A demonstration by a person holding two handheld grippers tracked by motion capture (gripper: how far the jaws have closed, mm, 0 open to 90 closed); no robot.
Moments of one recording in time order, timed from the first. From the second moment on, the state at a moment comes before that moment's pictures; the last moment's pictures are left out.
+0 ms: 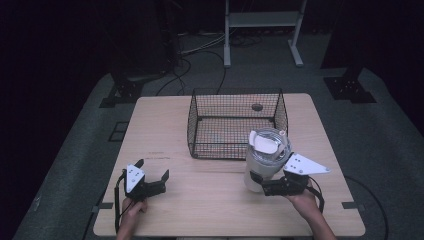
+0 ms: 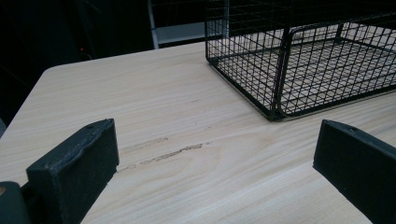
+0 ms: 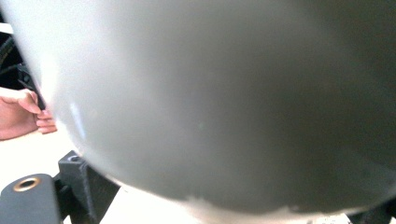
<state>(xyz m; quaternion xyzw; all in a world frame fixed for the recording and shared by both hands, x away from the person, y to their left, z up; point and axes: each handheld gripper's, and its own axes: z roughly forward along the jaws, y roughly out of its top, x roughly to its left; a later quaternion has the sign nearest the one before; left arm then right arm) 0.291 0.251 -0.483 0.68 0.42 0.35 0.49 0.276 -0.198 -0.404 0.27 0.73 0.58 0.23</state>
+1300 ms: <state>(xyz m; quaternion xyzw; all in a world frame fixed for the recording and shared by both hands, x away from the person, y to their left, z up) 0.292 0.252 -0.483 0.68 0.42 0.35 0.49 0.354 -0.152 -0.331 0.24 0.73 0.59 0.23</state>
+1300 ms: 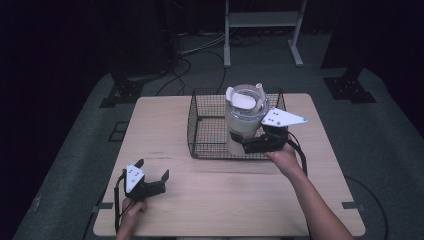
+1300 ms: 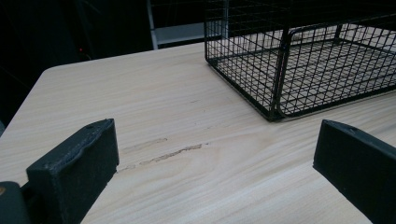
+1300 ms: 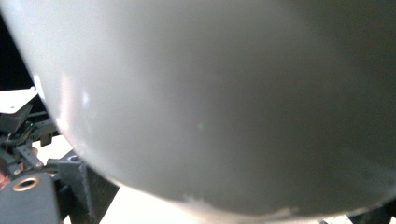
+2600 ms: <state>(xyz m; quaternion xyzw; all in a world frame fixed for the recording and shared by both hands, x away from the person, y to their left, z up) 0.291 0.253 -0.483 0.68 0.42 0.35 0.49 0.435 -0.112 -0.304 0.26 0.74 0.57 0.24</state>
